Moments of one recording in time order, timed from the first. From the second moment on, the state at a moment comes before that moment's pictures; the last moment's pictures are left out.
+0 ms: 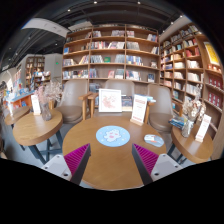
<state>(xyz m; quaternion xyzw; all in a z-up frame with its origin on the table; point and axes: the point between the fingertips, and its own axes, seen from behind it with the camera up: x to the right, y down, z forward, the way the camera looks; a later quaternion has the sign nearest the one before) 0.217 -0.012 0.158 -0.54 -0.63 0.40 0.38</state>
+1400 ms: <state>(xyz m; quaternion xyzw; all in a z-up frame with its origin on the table) 0.038 0.240 0.015 -0.62 -0.60 0.30 0.40</state>
